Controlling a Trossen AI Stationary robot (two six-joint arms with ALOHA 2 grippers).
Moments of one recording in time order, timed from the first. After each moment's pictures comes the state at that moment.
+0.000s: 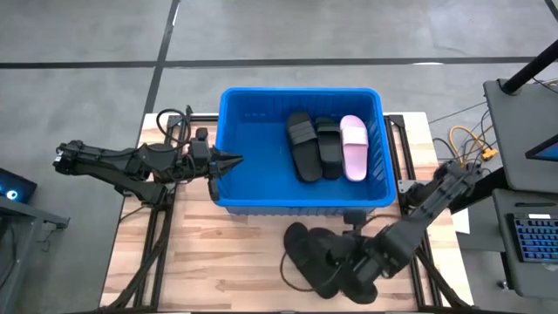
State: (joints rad) left arm -0.20 0.90 1.01 -0.17 -0.49 -0.11; right arm 0.73 1.74 1.67 -1.33 0.44 0.69
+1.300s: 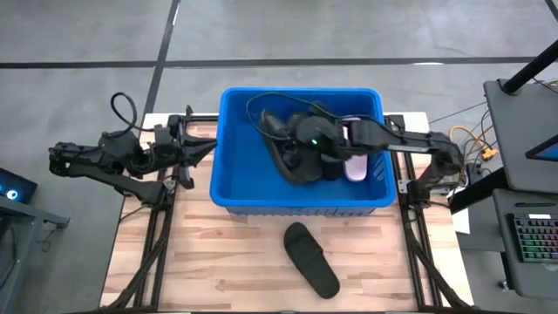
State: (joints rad) left arm -0.20 0.71 1.01 -0.17 -0.50 -0.04; right arm -0.04 1.68 1.80 -0.76 0.58 0.05
